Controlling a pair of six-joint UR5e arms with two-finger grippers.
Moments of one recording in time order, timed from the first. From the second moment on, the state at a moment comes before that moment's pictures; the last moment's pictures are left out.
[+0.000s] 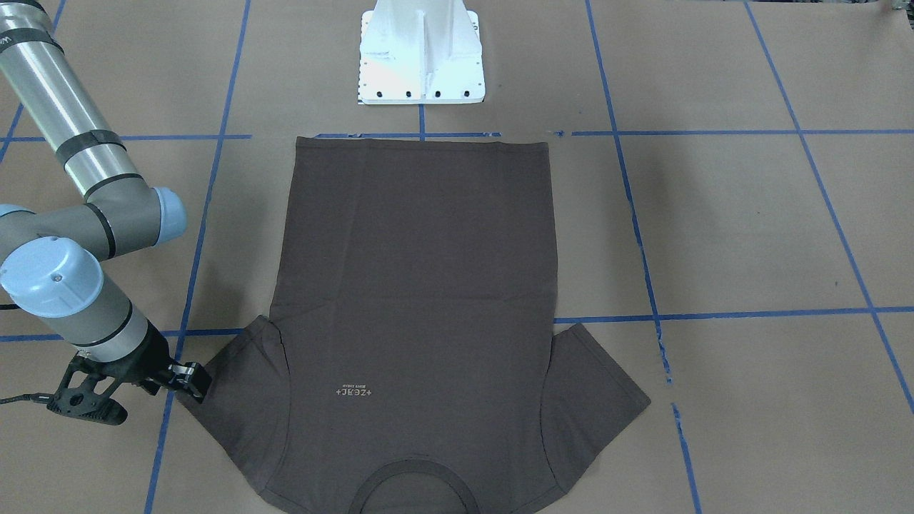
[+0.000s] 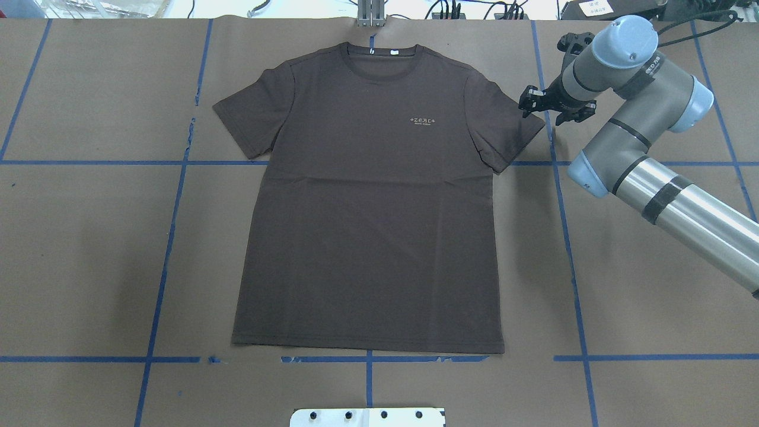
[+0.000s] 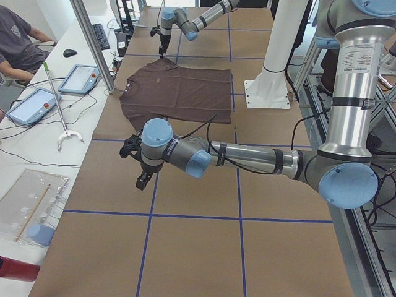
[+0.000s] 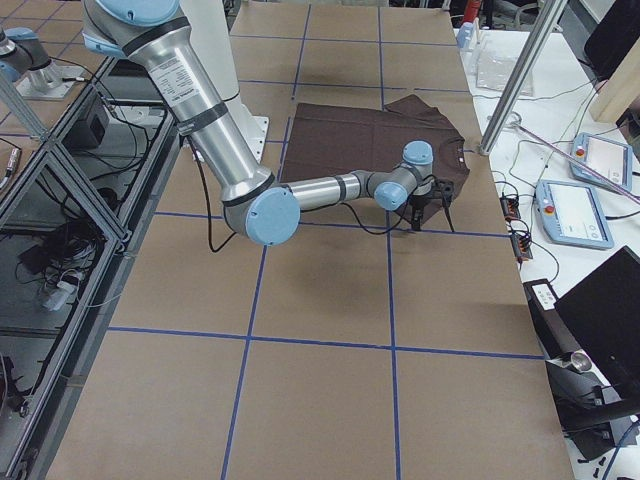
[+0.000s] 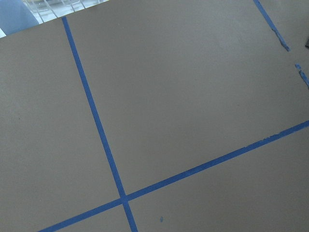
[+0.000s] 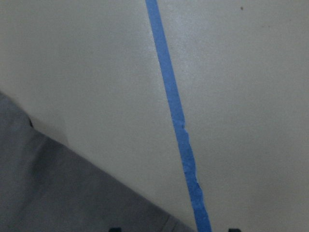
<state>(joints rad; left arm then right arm) -1.51 -1.62 -1.63 -1.95 -2.38 -0.01 0.94 -0.98 1.12 -0.99 2.00 1.13</state>
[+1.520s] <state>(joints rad) -1.51 -1.61 -1.63 -1.95 -2.41 0.00 0.94 -0.98 1.10 -0.99 2.00 1.14</state>
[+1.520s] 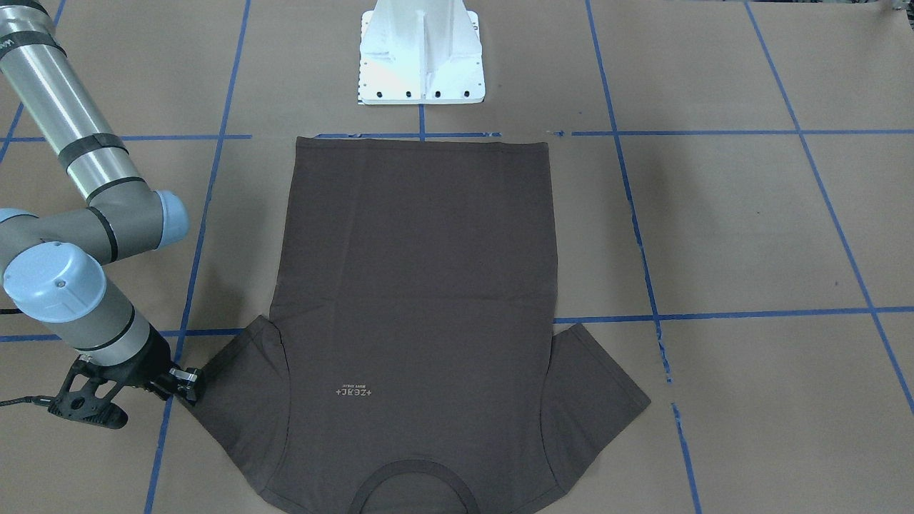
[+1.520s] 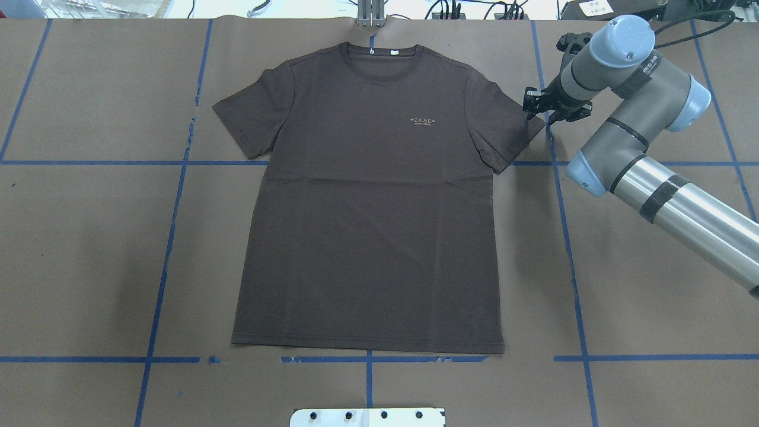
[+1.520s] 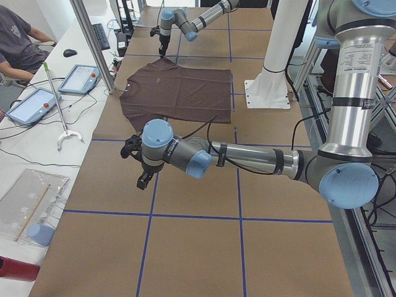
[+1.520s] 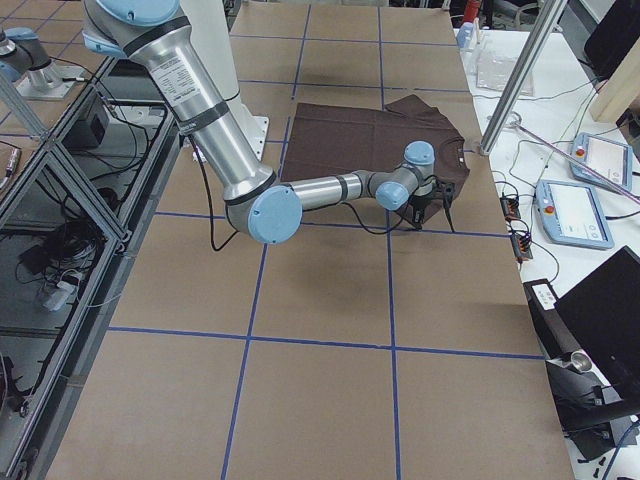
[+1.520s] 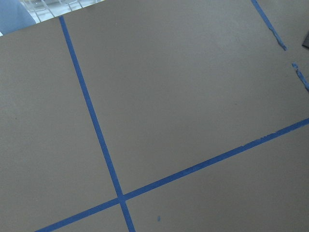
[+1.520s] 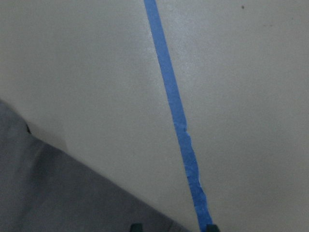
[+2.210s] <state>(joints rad) -1.51 -1.61 -1.63 -1.95 -2.42 0.00 0.94 -0.98 1.10 -1.00 2.00 1.15</state>
